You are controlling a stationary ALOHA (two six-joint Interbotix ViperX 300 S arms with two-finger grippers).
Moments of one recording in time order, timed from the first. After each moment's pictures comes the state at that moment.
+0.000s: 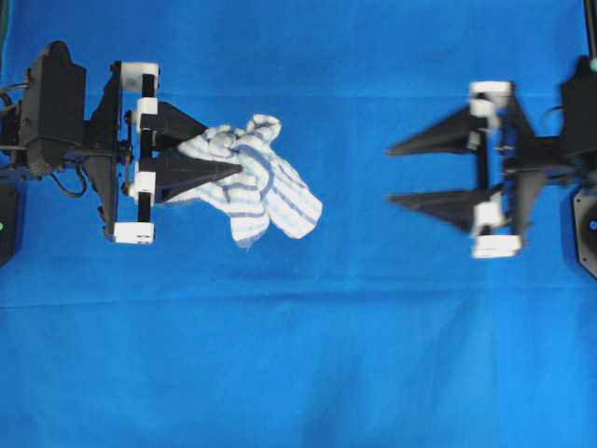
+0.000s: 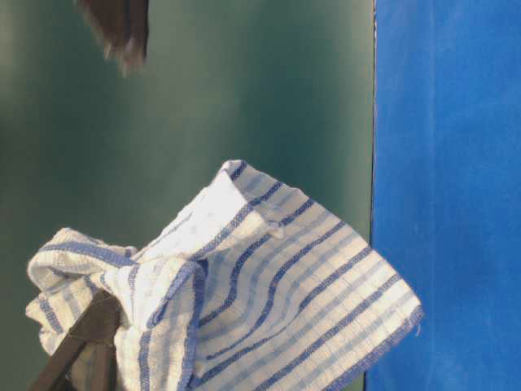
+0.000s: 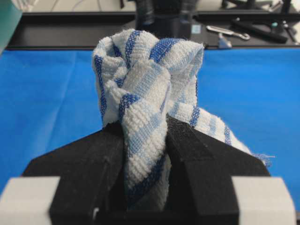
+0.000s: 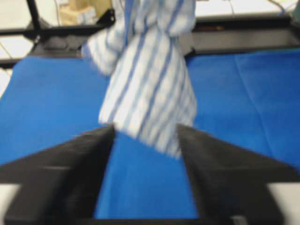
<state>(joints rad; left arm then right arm) 0.02 -0.46 0.85 -0.02 -0.34 0.06 -0.01 -0.52 0.92 0.00 -0.31 0.06</state>
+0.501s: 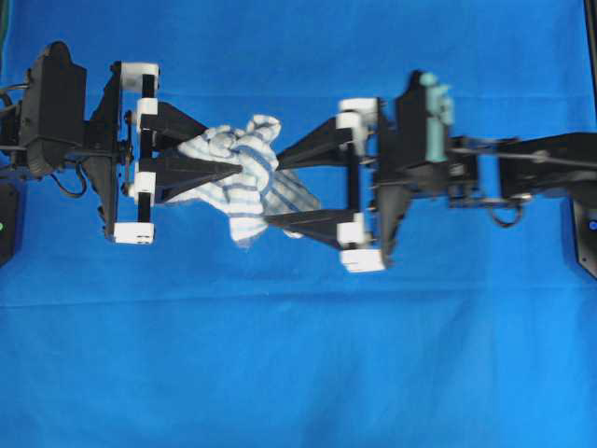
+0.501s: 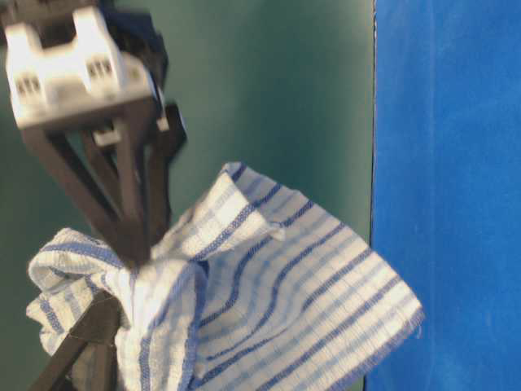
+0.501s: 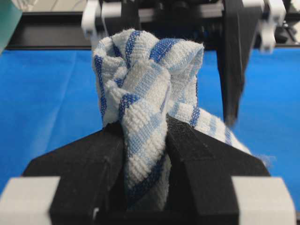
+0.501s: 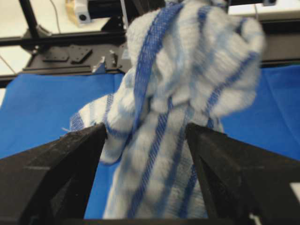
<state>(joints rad) 0.02 -0.46 0.85 -0.02 -0.34 0.06 0.01 -0.13 0.60 0.00 -0.35 0.10</state>
